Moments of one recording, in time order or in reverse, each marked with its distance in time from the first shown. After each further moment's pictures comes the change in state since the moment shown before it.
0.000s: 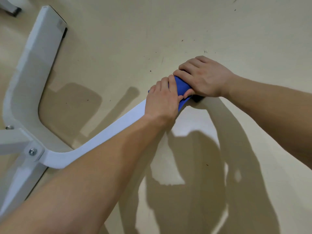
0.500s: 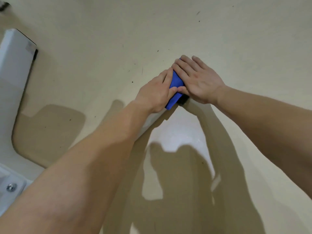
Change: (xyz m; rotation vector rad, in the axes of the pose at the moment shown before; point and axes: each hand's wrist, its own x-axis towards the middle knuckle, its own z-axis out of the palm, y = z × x) left_hand 0.059 -0.011 -0.004 -0.337 -0.072 0.407; right_hand -0.036 -0.012 -0.004 0.012 -0.164 0.461
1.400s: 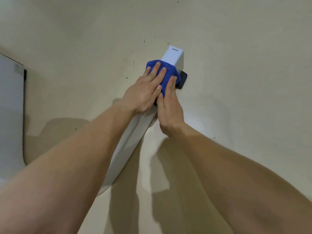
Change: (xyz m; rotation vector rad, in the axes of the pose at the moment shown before) left_hand -0.048 -0.034 -0.016 -0.001 -0.245 0.230; right_hand -0.013 -0.199 0.020 1.074 0.335 0.875
